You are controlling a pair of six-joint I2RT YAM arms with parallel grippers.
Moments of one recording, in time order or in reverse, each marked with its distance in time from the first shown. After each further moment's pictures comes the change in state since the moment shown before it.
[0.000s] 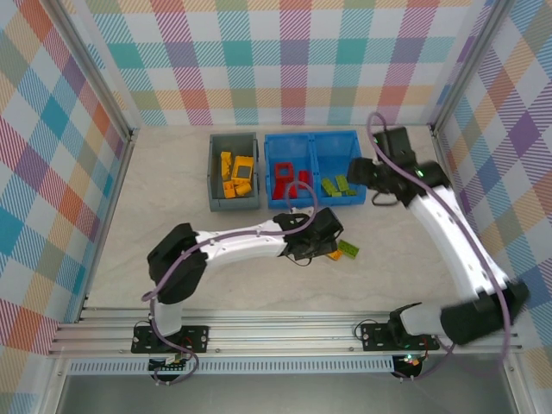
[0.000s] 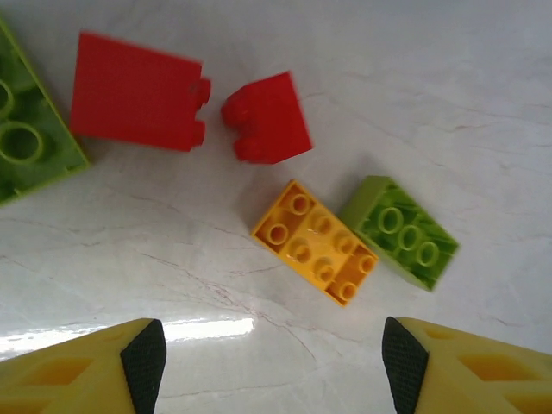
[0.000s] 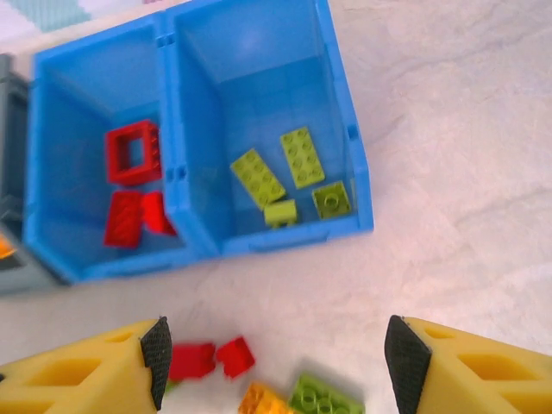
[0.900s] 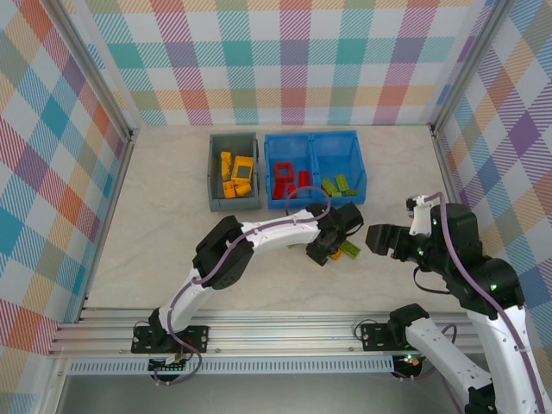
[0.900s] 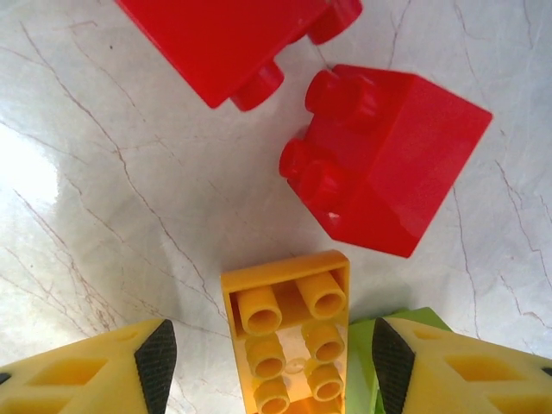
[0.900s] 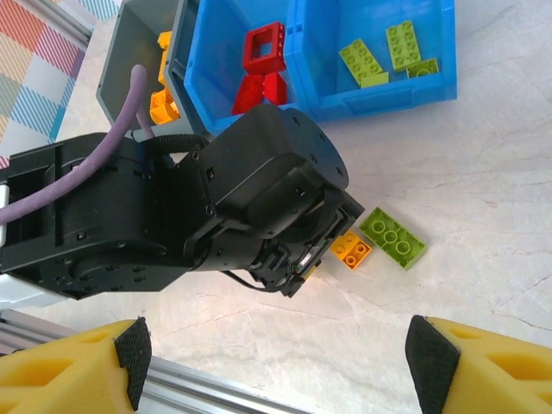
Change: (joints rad) left arm 0.039 0.359 0.412 -0.248 0.087 -0.642; right arm 0.000 -0.587 -0.212 -0.241 -0.291 -0.003
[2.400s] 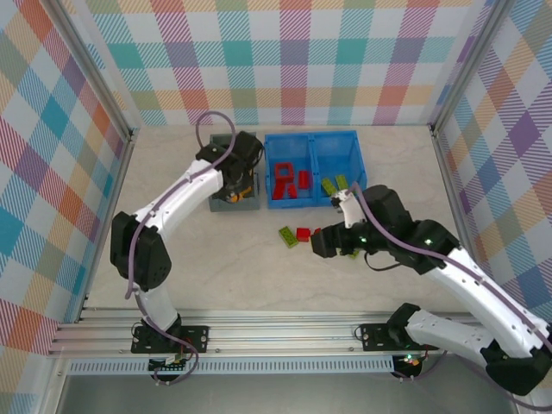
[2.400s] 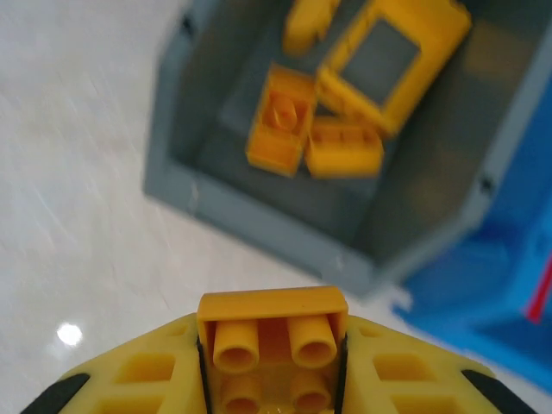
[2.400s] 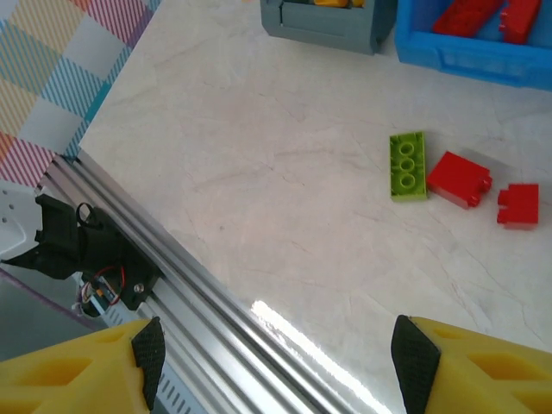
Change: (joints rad) left arm 0.535 -0.463 -0.163 -0.237 -0.320 0.930; right arm 0.409 0.288 -0.088 0.350 -0.076 -0.033
